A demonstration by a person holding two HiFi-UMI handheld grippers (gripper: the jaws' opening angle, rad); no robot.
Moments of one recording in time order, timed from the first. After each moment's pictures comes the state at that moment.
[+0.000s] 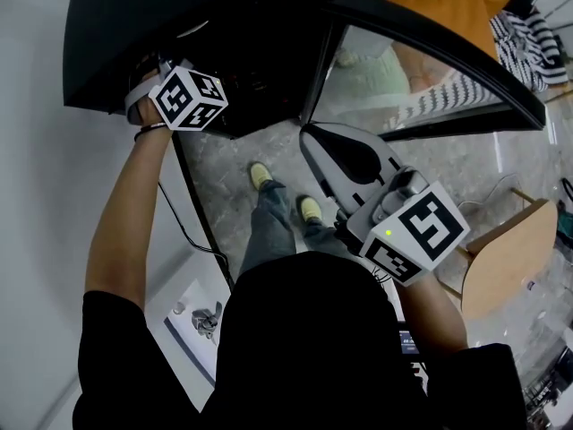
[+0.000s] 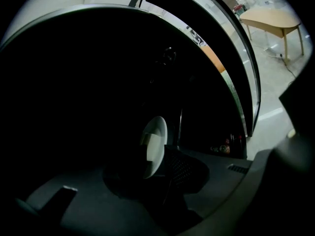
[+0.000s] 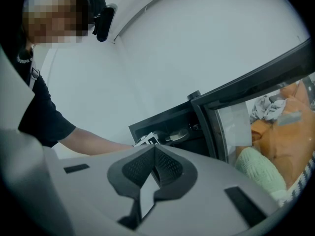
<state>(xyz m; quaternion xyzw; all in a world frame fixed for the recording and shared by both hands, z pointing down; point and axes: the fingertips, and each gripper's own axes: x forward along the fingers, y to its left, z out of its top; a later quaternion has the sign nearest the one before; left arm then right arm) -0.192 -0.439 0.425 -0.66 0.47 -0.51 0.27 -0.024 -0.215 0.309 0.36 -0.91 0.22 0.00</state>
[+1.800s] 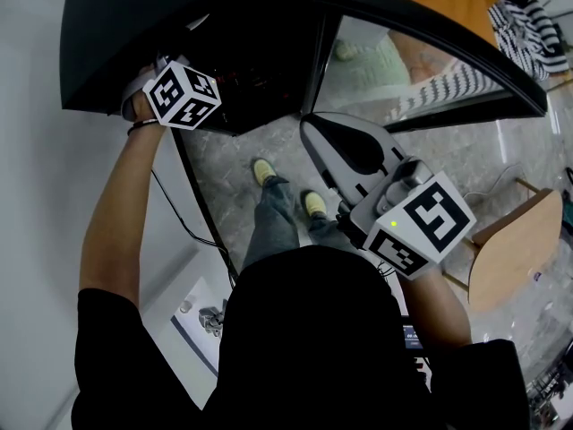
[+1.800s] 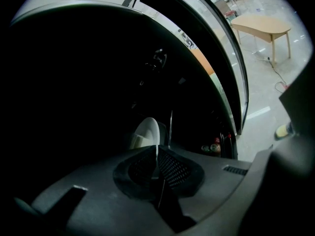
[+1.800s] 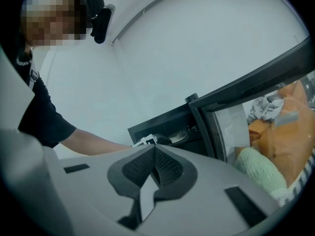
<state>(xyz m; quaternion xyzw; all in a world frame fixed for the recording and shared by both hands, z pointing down) -0.184 -0.433 0.434 -0.69 0.42 -0.53 0.26 -0.020 -0.214 0.304 0.36 -0.90 0.22 -0.01</state>
